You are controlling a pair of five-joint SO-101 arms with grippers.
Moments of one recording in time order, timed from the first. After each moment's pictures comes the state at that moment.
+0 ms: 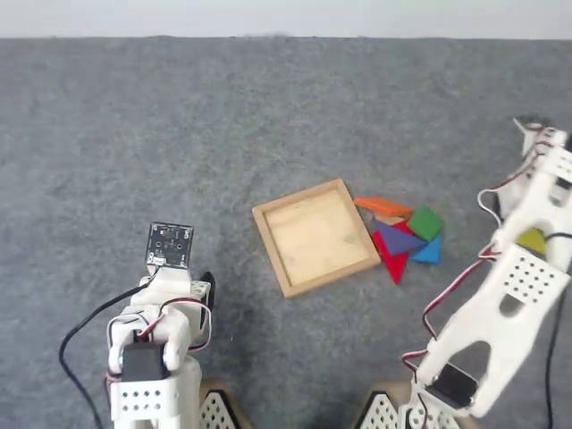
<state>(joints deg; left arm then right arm) -9.4 -103.1 96.9 72.0 -4.0 29.8 58.9 -54.1 94.9 32.8</state>
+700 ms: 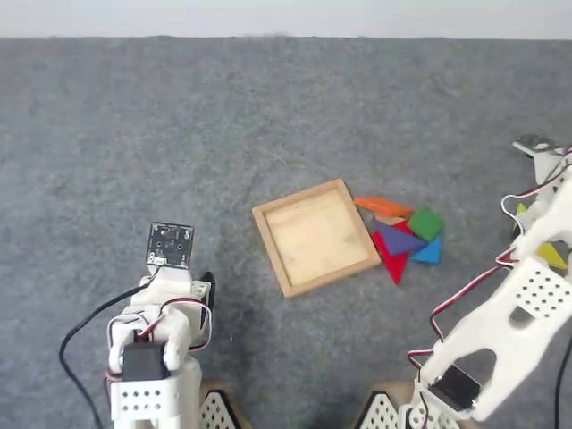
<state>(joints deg) -9.3 -103.1 96.9 72.0 -4.0 34.4 49.8 -44.5 100.5 56.5</state>
